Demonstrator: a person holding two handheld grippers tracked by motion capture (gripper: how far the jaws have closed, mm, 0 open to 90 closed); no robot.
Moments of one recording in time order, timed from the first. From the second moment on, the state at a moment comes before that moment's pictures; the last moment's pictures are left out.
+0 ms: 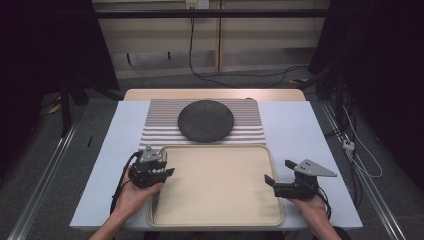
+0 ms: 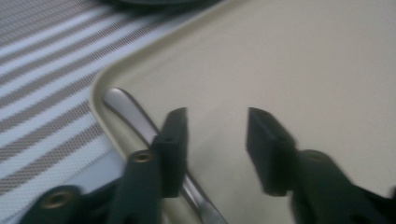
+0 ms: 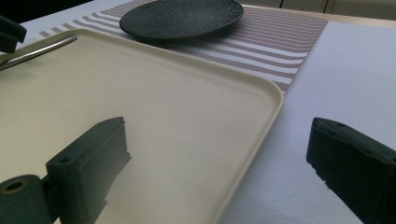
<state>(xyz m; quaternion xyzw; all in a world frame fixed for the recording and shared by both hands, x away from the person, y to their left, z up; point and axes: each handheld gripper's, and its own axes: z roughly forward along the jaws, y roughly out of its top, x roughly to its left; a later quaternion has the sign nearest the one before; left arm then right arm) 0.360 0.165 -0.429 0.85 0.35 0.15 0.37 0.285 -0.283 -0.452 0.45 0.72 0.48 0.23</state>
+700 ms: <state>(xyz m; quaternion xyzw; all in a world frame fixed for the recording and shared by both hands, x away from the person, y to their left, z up) 0.353 0.200 -0.407 0.79 0.40 0.18 0.42 0.284 -0.283 -0.452 0.45 0.72 0.48 0.24</state>
